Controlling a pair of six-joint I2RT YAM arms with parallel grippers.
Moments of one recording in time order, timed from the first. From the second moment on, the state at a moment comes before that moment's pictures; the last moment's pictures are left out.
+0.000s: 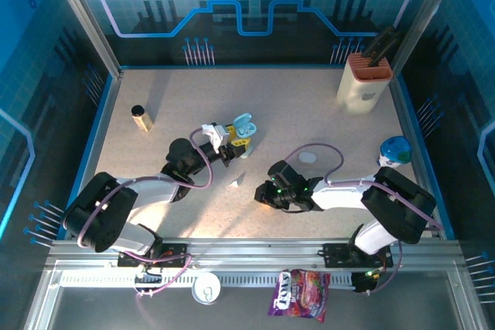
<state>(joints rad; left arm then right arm) -0.49 1.43 0.45 1.11 0.49 -0.03 0.88 1.52 0.54 0.08 -0.19 1.16</state>
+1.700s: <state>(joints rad) -0.59 1.21 0.31 0.82 0.52 0.12 0.74 1.27 1.25 -0.80 -0.15 -0.10</state>
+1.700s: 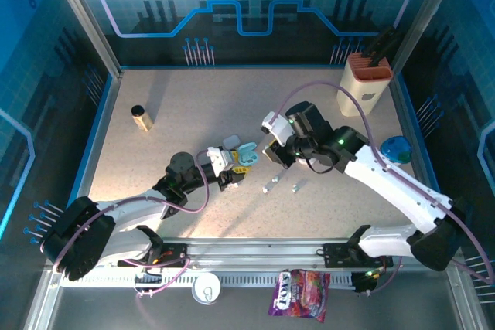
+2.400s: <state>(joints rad) -0.59 1.24 0.31 0.84 0.51 0.10 0.79 1.41 1.34 -0.84 -0.16 -0.20</state>
